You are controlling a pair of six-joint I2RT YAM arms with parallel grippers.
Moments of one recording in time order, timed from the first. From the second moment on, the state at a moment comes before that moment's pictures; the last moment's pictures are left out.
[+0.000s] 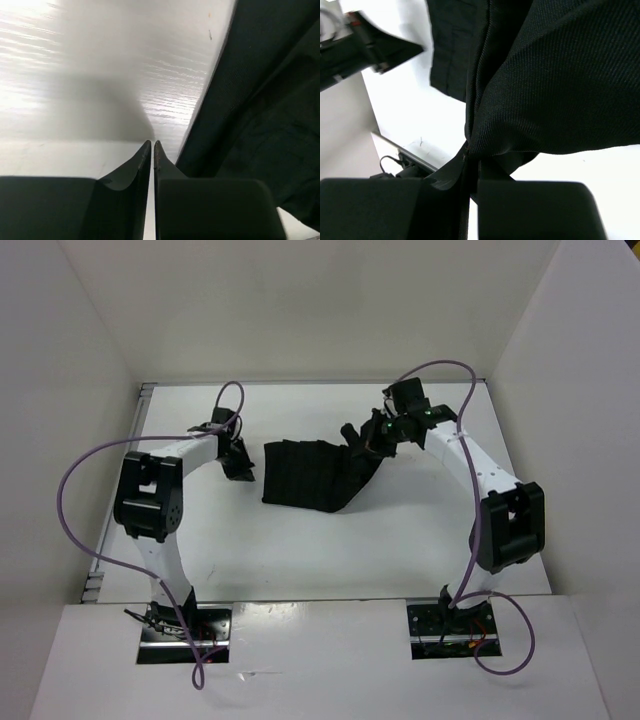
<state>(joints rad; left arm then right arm) -0.13 1.92 1.29 -0.51 0.15 -0.54 0.30 1.64 1.41 -0.68 -0.39 0.61</state>
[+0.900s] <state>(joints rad) -0.20 1.97 1.26 -0.37 0.32 -0.61 0.61 2.27 1.96 -0.67 -0.53 0.56</state>
